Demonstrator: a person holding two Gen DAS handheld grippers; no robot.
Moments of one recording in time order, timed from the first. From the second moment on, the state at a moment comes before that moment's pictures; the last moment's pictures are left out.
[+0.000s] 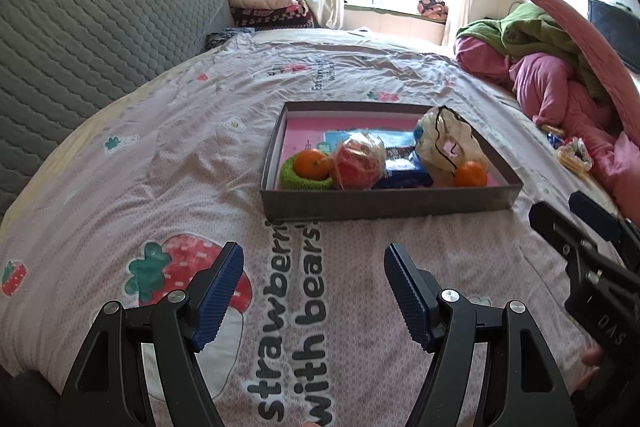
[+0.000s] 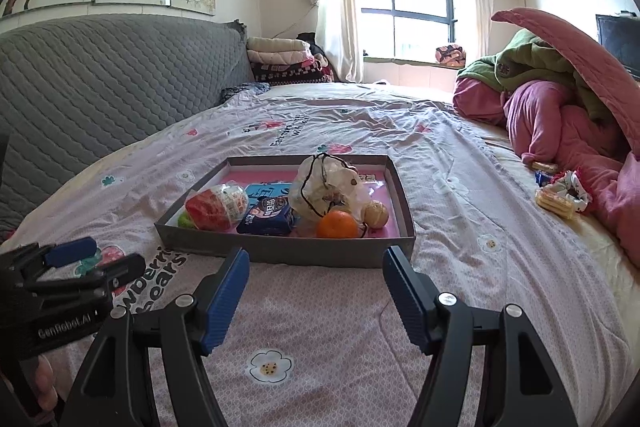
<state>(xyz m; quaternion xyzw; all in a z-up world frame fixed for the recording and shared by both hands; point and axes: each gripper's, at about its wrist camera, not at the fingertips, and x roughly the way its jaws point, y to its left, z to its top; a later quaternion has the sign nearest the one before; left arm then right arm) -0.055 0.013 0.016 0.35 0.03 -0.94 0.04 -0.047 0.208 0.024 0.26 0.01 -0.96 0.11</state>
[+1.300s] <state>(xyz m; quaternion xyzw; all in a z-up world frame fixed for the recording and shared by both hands) -0.066 0.025 -0.034 0.36 0.01 -0.93 0.03 -0.048 0.212 -0.029 0.28 0.01 -0.95 0.11</state>
